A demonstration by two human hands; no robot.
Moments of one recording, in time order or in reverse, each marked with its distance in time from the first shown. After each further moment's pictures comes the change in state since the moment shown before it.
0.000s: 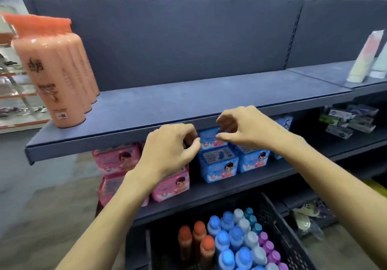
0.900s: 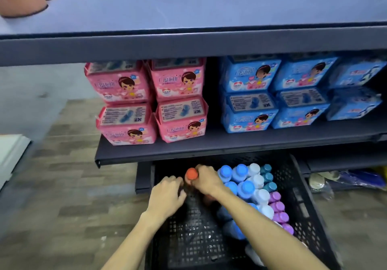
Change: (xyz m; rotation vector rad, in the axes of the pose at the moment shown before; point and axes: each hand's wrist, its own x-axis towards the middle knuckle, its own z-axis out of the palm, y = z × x) left_hand -0.244 -0.074 0.226 0.108 -0.691 -0.571; right_hand -0.055 0.049 0.403 0.153 -0.679 0.330
